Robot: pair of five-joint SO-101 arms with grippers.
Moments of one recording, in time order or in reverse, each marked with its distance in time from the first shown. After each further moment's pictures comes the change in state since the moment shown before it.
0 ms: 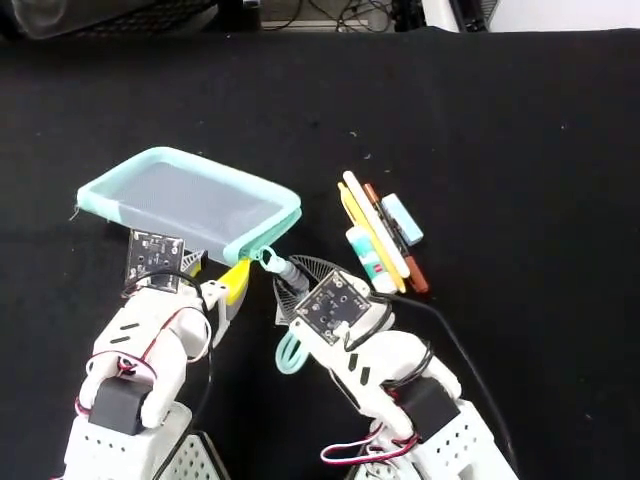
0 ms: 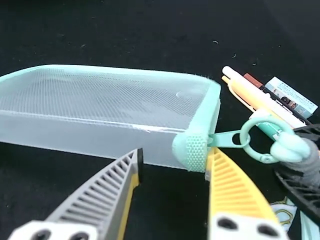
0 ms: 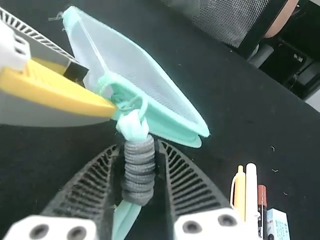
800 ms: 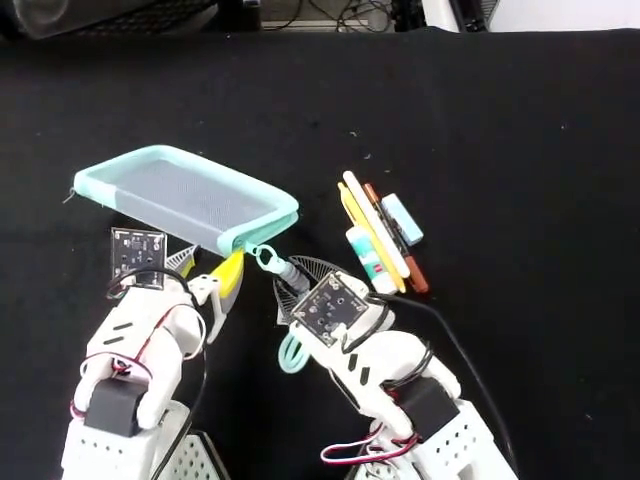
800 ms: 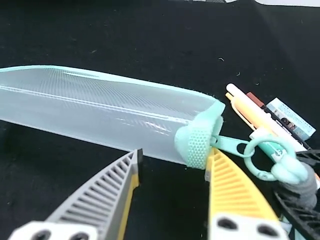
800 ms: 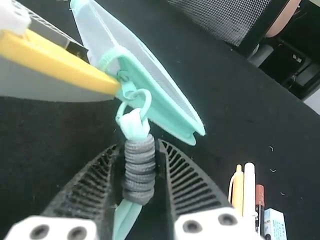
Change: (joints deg) left arm -1.8 0.0 -2.4 1.0 4.0; right arm 0.0 0.0 0.4 0.0 1.9
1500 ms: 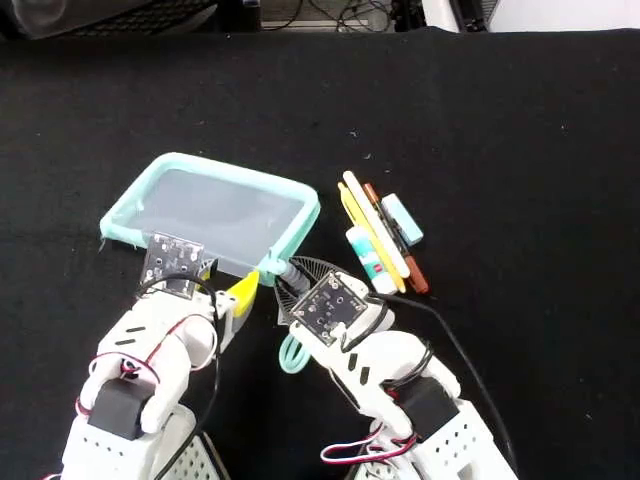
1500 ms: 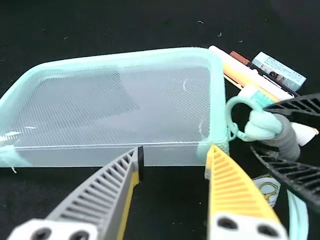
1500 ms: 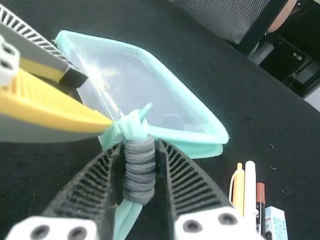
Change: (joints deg) left arm 5.5 0.0 0.7 3.5 -7.4; right arm 0.0 0.0 0.1 0.0 0.2
